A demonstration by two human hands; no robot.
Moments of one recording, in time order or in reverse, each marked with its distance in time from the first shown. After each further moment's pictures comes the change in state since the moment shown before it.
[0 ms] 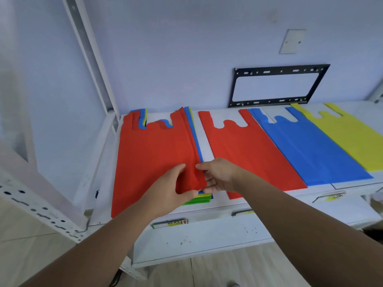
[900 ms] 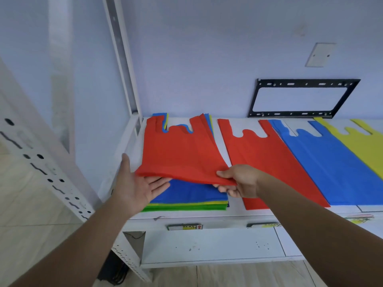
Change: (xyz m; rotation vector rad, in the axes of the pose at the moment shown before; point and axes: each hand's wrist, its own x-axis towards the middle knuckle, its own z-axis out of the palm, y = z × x) left_hand -0.036 -0.025 -0.083 -1.581 0.261 -0.571; right_hand 0.004 -0.010 -0.018 0.015 -0.126 0.066
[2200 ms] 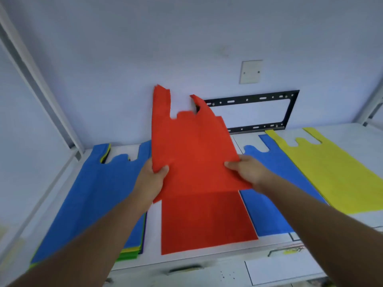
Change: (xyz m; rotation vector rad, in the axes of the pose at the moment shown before) left_hand 0.102 -0.108 0.247 0.986 0.119 0.555; right_hand -0.037 -0.006 -0.261 -0.004 0.388 -0.406
